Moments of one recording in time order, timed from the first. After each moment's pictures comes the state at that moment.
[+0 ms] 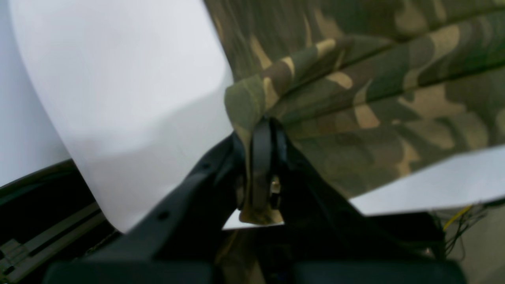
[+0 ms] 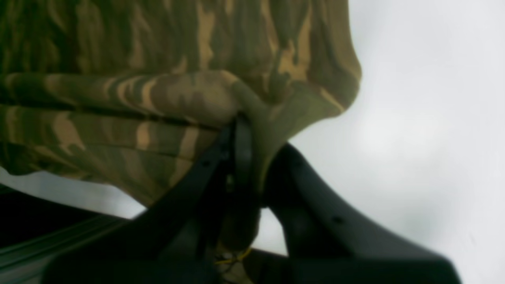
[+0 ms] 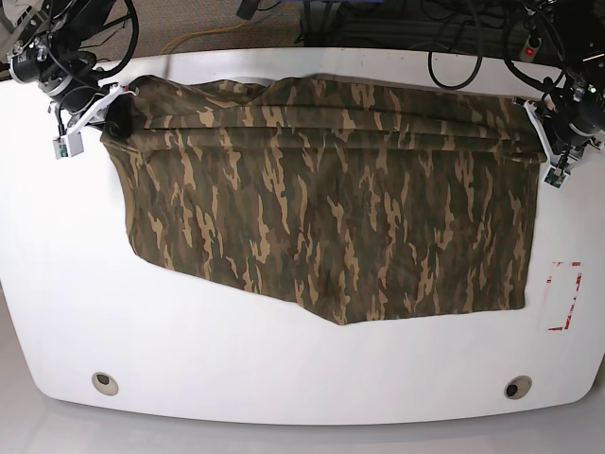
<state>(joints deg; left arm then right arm) 13.9 -18.7 -32.8 114.5 -15.0 -43.2 74.8 -16.9 8.5 49.1 106.7 49.9 41.1 -79.5</state>
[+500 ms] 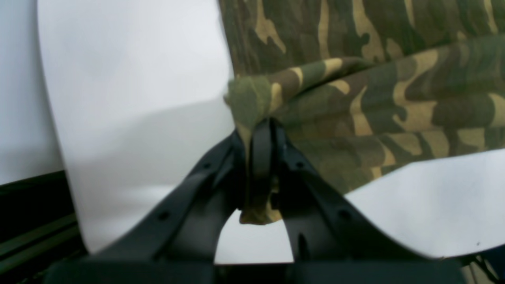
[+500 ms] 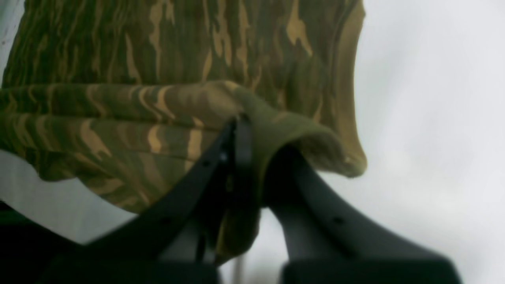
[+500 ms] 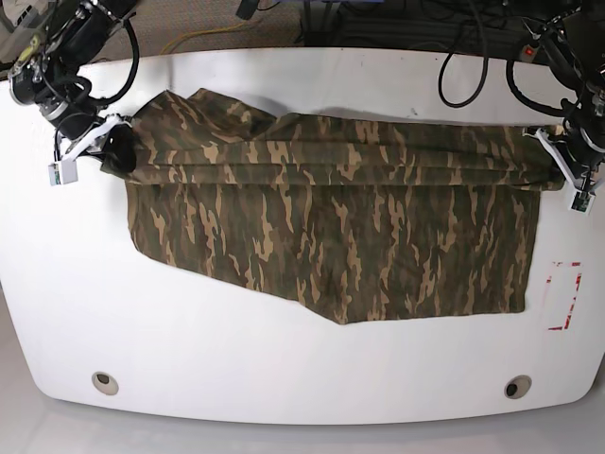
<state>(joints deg) 5.9 -16.6 -40.1 112.2 -22.9 -43.2 76.5 -8.4 8.3 49.4 101.0 54.7 41.1 -79.5</state>
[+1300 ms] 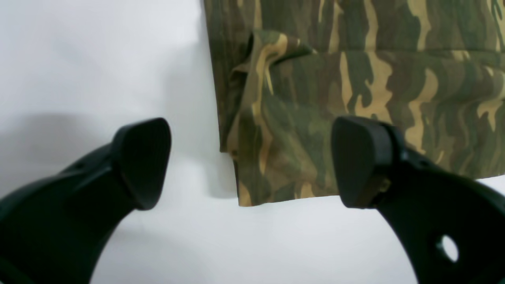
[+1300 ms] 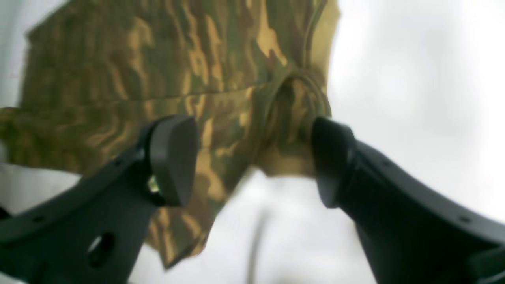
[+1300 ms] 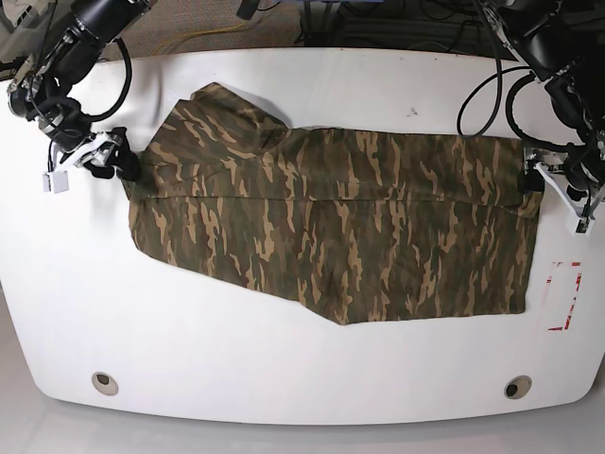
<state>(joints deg) -5.4 -17.0 -40.1 92.3 -21.7 -42.9 76.5 -5.7 11.4 49.8 88.8 56.5 40.9 -79.0</state>
